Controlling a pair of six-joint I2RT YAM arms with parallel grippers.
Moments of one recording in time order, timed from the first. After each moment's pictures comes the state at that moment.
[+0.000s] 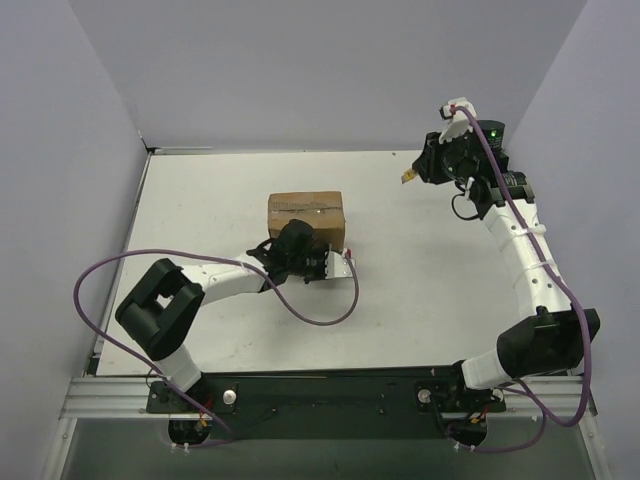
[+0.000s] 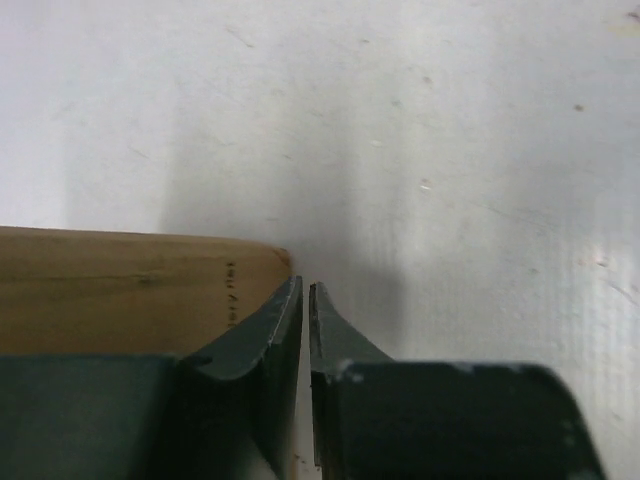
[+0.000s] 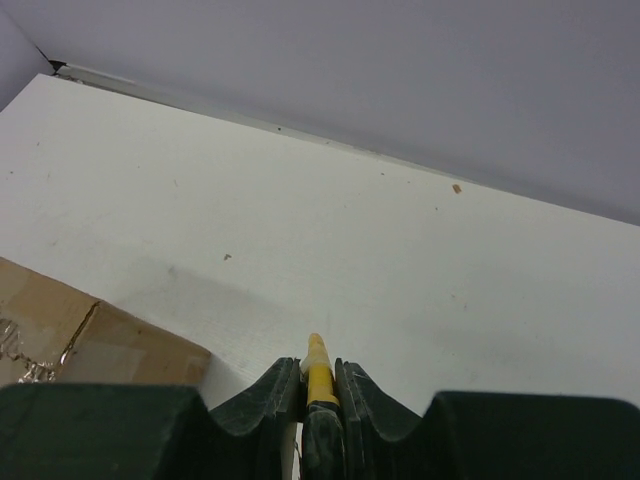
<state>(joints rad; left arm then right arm) -0.75 1.68 0.93 0.12 0.39 0.80 0.12 1.46 1.50 -0.48 -0.26 -0.05</state>
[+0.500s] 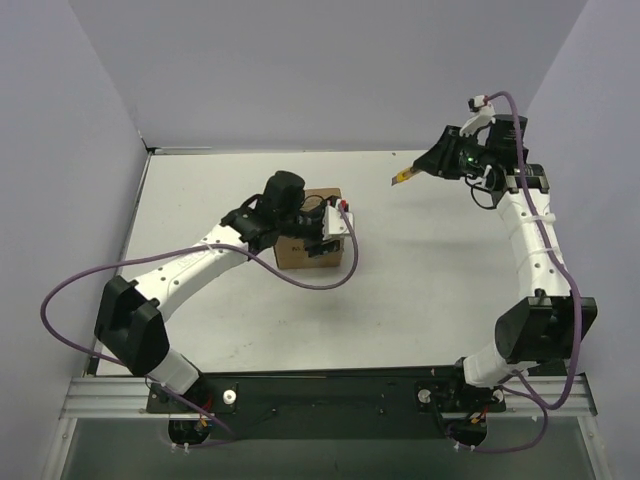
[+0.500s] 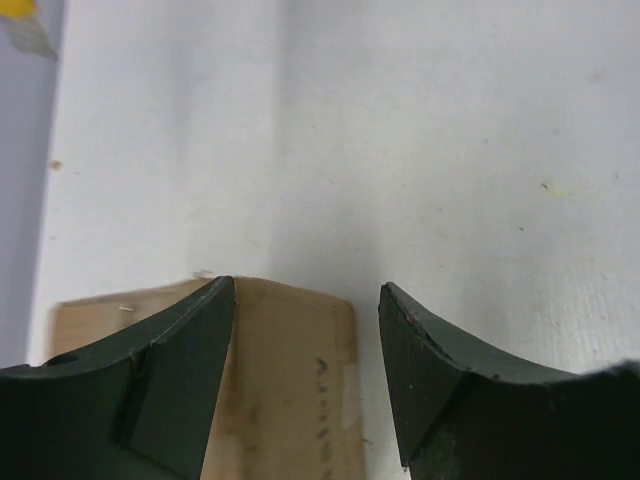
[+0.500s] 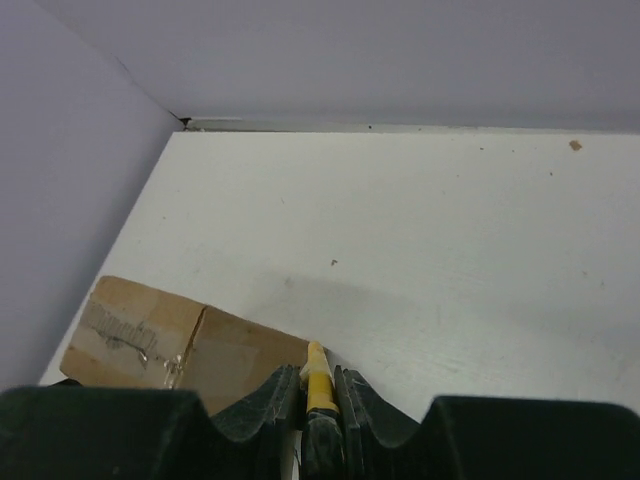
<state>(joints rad) -0.69 1.57 1.28 -0.32 0.61 0.72 0.01 1.52 1.56 -0.53 -0.55 0.16</state>
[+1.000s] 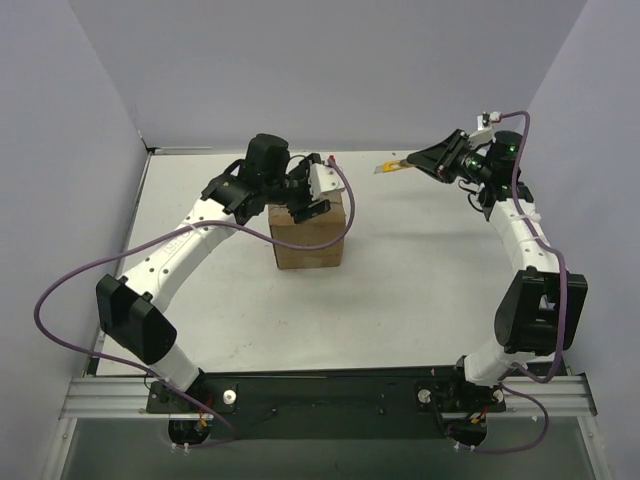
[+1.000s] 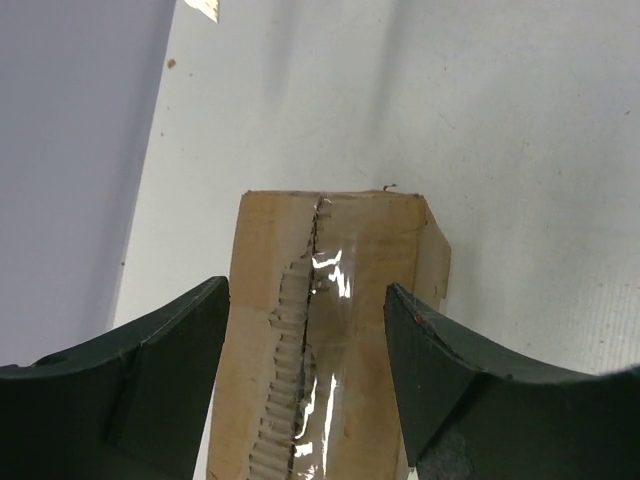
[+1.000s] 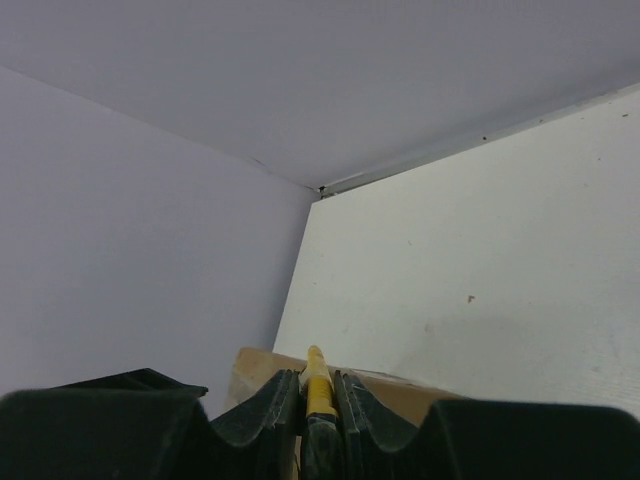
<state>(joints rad) -0.60 1.61 1.64 -0.57 0.44 0.73 -0.09 1.59 1.30 0.02 -0.82 0.79</state>
